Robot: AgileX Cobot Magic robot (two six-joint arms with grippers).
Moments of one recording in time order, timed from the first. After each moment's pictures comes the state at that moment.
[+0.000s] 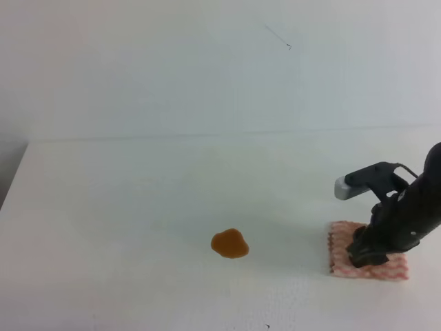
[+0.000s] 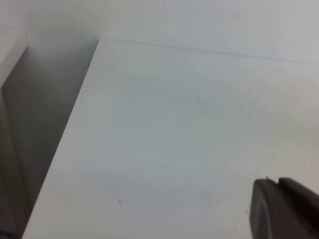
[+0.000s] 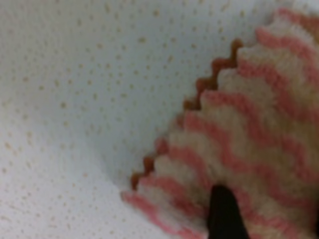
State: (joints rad) left arm -0.07 -0.03 0.04 0.06 0.32 -0.30; right arm 0.27 1.86 -1.04 0.27 0.58 -0.48
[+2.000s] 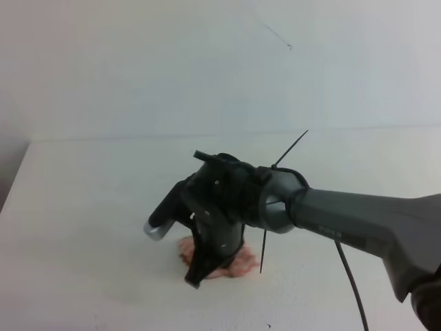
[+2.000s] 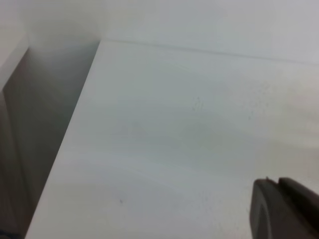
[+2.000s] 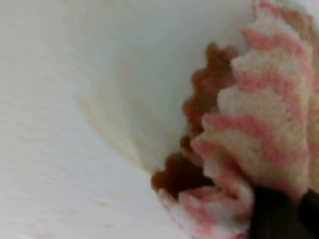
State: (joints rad) left arm -0.07 -0.03 0.04 0.06 0.33 -0.30; right arm 0.81 2.28 -1.75 -0.14 0.94 -0.09
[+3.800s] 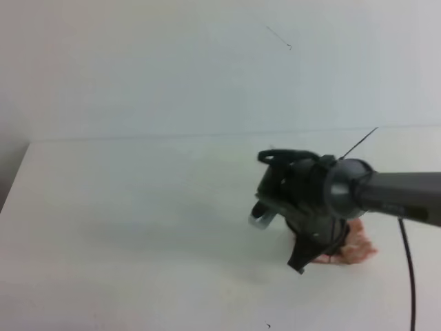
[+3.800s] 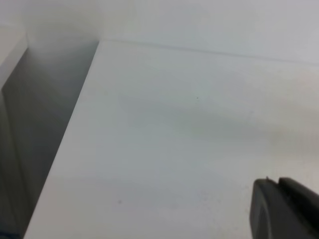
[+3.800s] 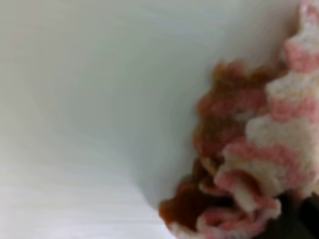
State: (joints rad) left arm -0.07 -0.02 0.04 0.06 0.33 -0.30; right arm 0.72 2.20 -1.50 -0.46 1.05 0.17
